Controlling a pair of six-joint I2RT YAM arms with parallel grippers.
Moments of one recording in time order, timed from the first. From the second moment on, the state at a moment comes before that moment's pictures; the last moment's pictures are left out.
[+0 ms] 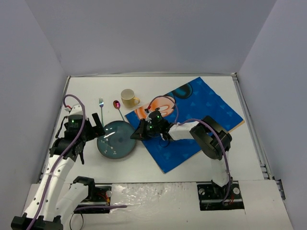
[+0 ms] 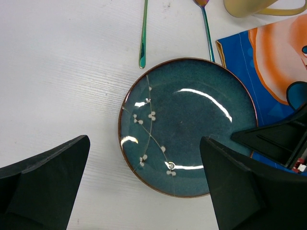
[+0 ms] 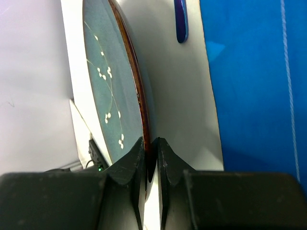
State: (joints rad) left arm -0.15 0.79 0.81 -0.71 -0.17 -0.41; right arm 0.78 2.00 1.01 0.42 -0.44 1.02
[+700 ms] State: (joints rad) left arm -0.15 0.91 0.92 -0.66 -0.05 -0.38; right arm 0.26 1.50 0.70 0.33 -0.58 1.00
